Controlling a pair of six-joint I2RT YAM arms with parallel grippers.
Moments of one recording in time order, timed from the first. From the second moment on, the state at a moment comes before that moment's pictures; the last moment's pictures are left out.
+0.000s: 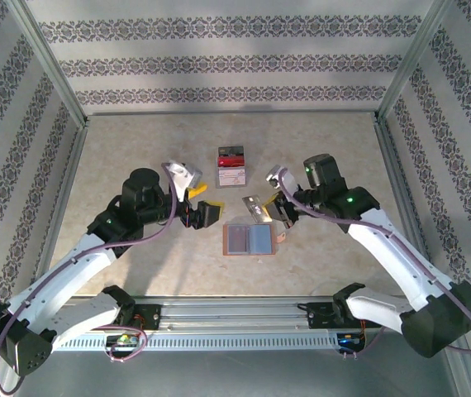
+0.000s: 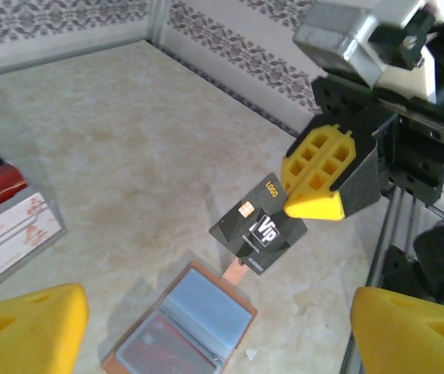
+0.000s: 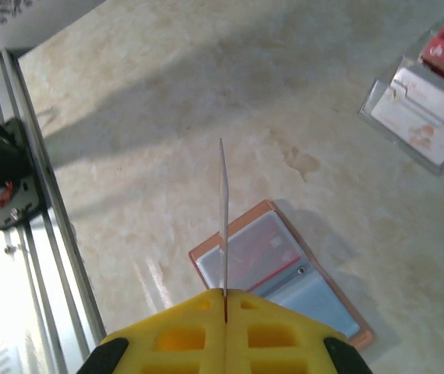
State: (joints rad) left arm -0.56 0.97 0.87 -0.25 0.47 -0.12; right arm 0.46 1.11 1.02 -0.72 -0.60 -0.22
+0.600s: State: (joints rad) left arm -0.57 1.09 0.90 -0.25 0.69 0.30; right arm 0.65 1.09 1.16 -0.87 -0.39 -0.66
